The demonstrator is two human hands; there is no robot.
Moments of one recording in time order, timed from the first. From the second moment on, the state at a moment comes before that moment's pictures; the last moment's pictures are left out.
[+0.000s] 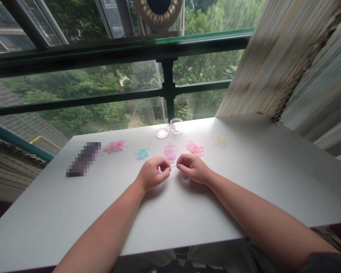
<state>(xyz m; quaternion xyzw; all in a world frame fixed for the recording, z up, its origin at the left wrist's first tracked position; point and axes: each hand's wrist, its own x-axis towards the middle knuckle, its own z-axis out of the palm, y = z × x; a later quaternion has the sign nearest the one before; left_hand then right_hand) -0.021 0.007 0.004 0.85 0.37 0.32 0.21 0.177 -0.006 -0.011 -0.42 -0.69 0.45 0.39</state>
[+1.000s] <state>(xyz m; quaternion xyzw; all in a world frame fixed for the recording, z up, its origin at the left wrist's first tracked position) -0.019 0.006 0.004 0.84 0.37 0.32 0.22 0.177 -0.006 -0.010 -0.41 -0.70 0.45 0.38</state>
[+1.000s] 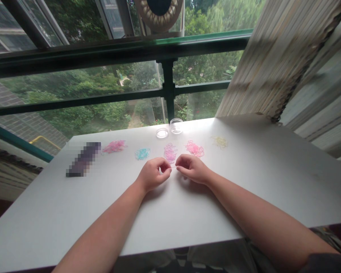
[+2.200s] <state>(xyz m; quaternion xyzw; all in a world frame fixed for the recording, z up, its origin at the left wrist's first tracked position) -0.022 0.007 0.001 0.84 0.39 0.29 0.24 0.219 0.019 0.000 -0.52 -0.74 0.15 0.40</state>
